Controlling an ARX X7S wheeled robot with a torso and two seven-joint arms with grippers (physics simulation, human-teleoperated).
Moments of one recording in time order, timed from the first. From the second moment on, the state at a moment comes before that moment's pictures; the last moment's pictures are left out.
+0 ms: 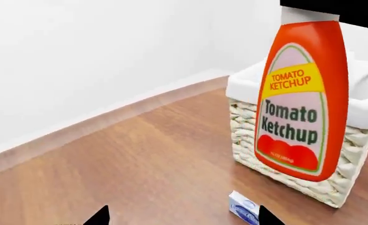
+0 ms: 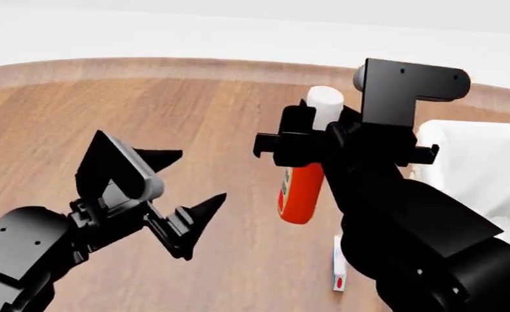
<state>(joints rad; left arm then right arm) -1.01 -0.22 0.77 -0.88 -0.59 0.02 0.54 0.94 0.37 -0.36 0.06 0.98 0.73 0.45</state>
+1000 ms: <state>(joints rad) -0.69 -0.40 0.65 -0.49 -0.54 0.10 -0.09 1.15 0.60 -0.26 -0.03 1.04 0.93 0.60</state>
